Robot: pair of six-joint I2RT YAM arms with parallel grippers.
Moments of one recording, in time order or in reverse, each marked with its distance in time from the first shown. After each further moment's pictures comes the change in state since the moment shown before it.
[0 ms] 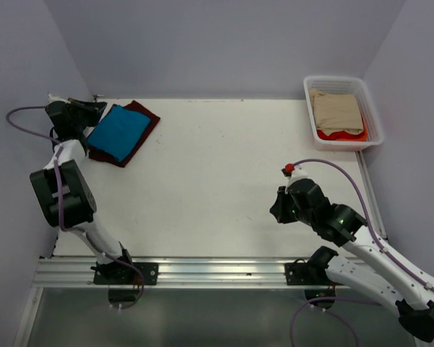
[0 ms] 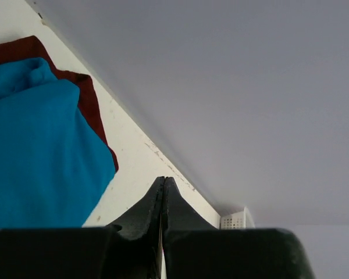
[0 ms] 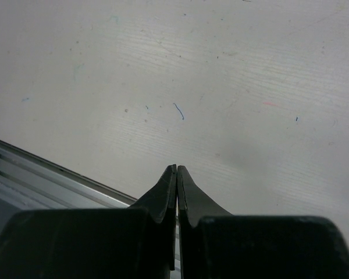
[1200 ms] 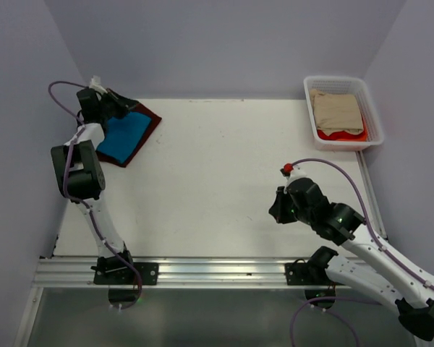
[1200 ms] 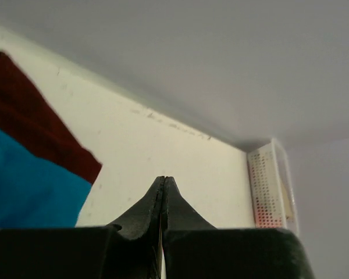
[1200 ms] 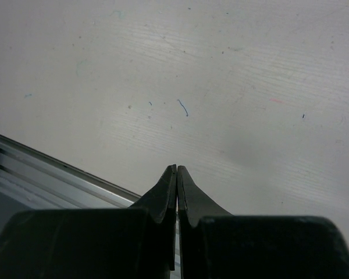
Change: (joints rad) left arm -0.144 0.325 0.347 -0.056 0.190 0.222; right arm 0.000 0.020 0.006 -0.004 -0.018 0.010
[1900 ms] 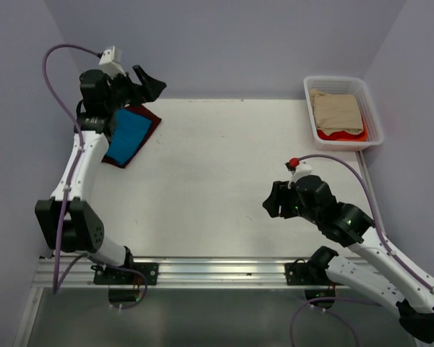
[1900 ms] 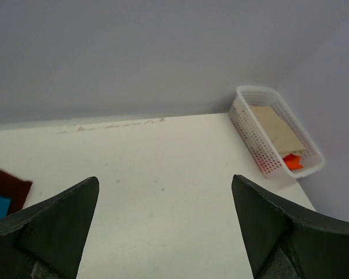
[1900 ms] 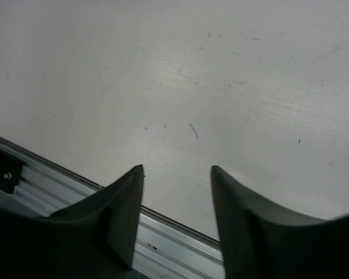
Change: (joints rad) left arm -0.212 -0.454 -0.099 -0.323 -0.137 0.363; right arm 0.000 -0.029 0.066 0.017 0.020 -0.026
